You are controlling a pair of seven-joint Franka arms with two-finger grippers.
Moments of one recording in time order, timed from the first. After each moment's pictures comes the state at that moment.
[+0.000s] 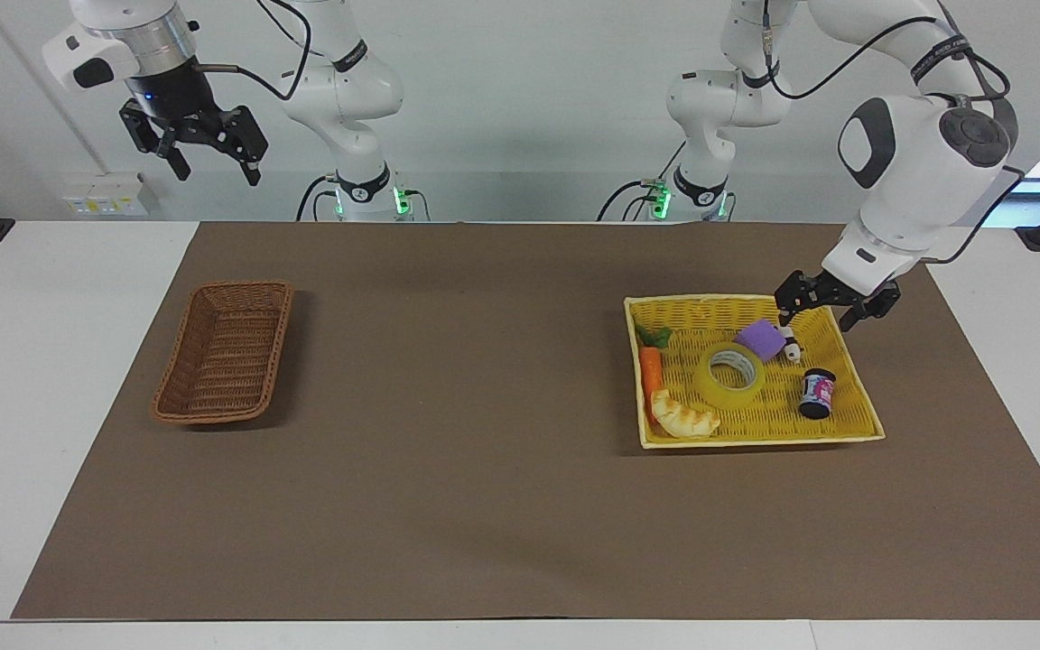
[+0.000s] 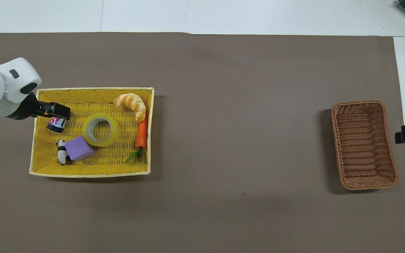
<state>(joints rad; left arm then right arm) -0.11 0.08 0.06 -1.83 -0.04 1.91 0.13 0.11 -0.12 -0.14 -1.53 -0.03 1.39 0.08</state>
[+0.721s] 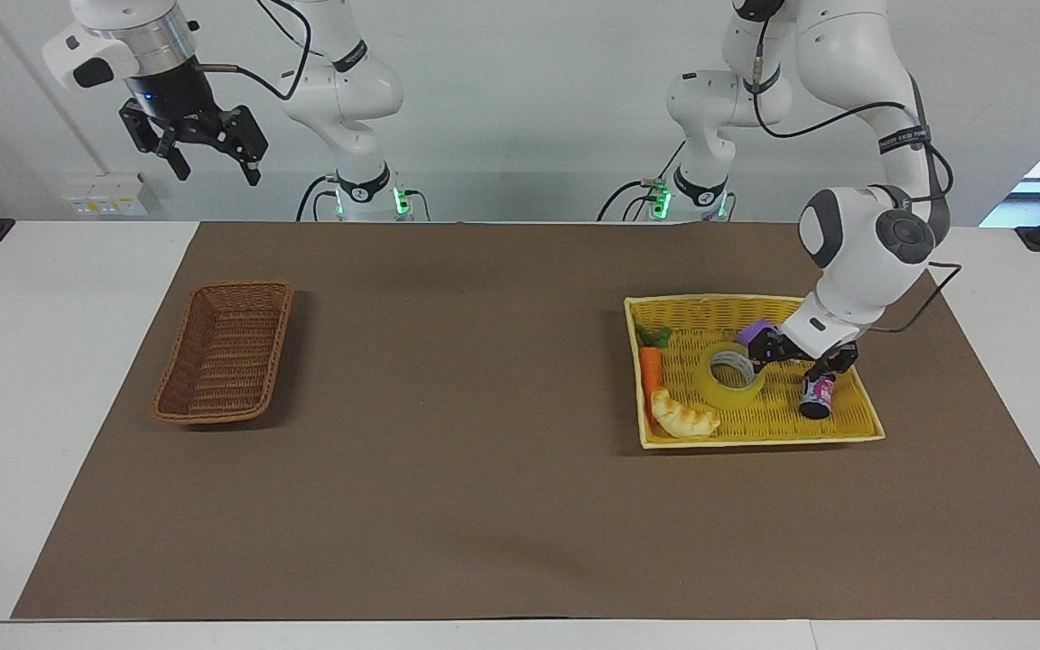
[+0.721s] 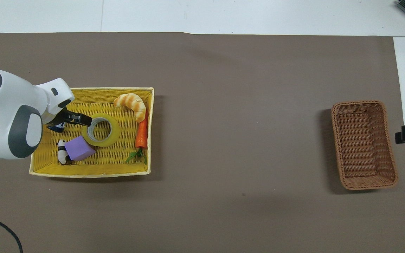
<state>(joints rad) -0.12 0.20 0.05 -2.00 -0.04 2.19 0.20 0.11 -0.12 -0.14 -1.53 -0.03 1.39 0.08</state>
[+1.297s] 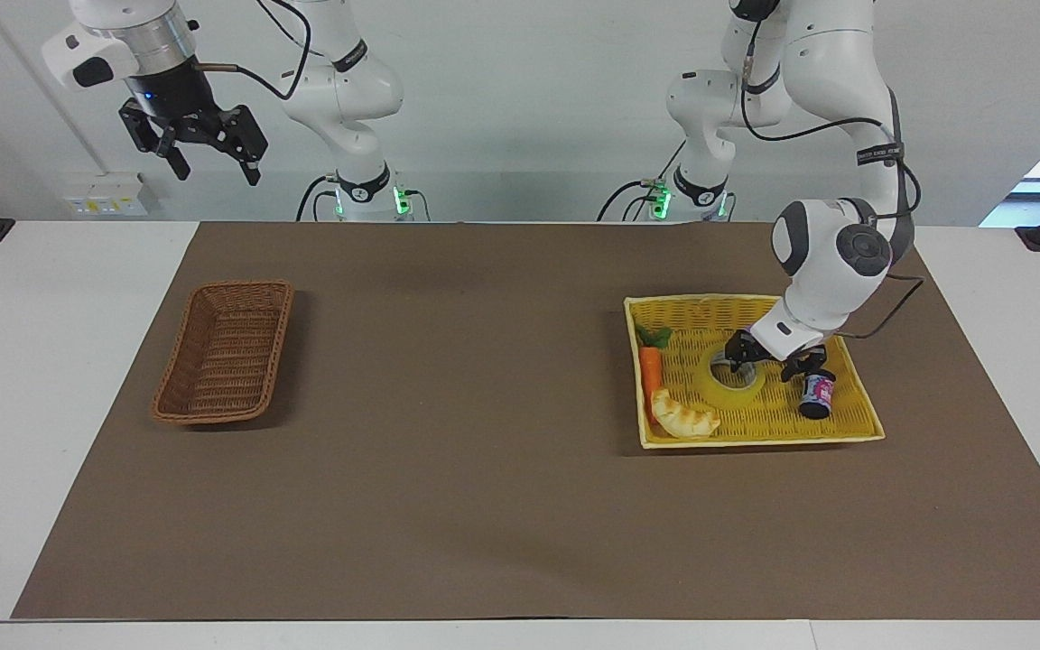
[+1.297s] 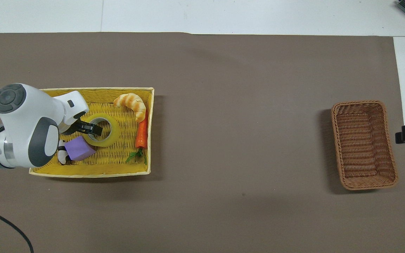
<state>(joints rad) -0.15 0.20 0.04 -2.08 -0.04 2.25 0.20 0.11 -0.12 -0.14 -1.53 -0.03 1.39 0.08</state>
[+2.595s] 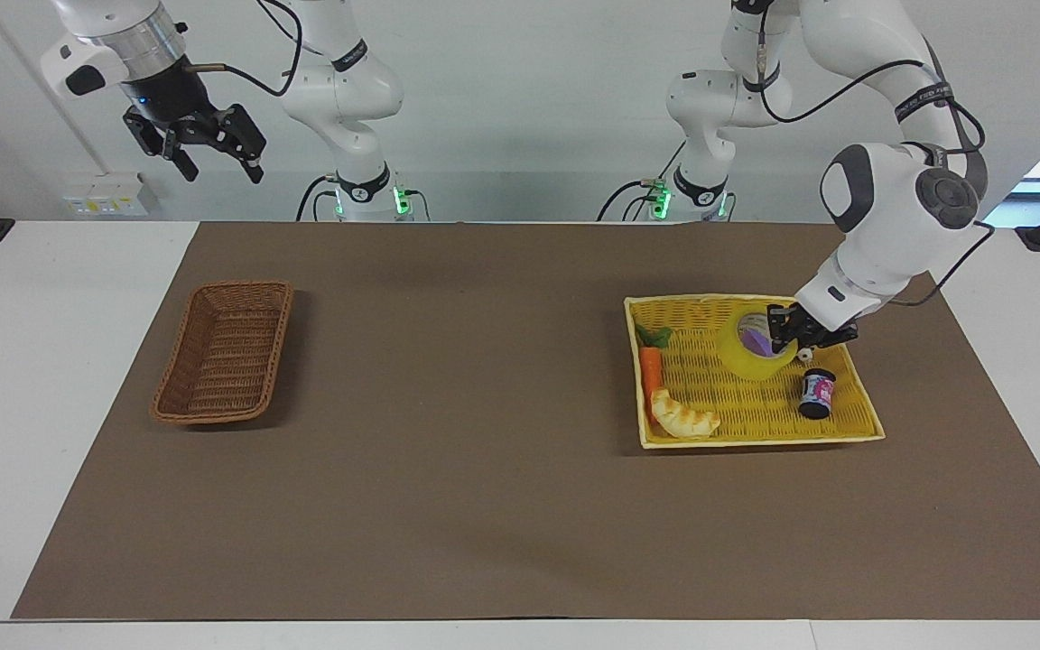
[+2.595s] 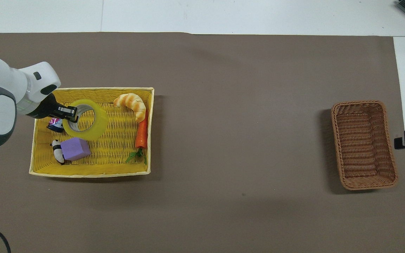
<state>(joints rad) -0.14 0.15 0.05 -1.79 -0.13 1.87 0.17 0.06 -0.14 -0.15 -1.59 0.08 1.39 0.07</state>
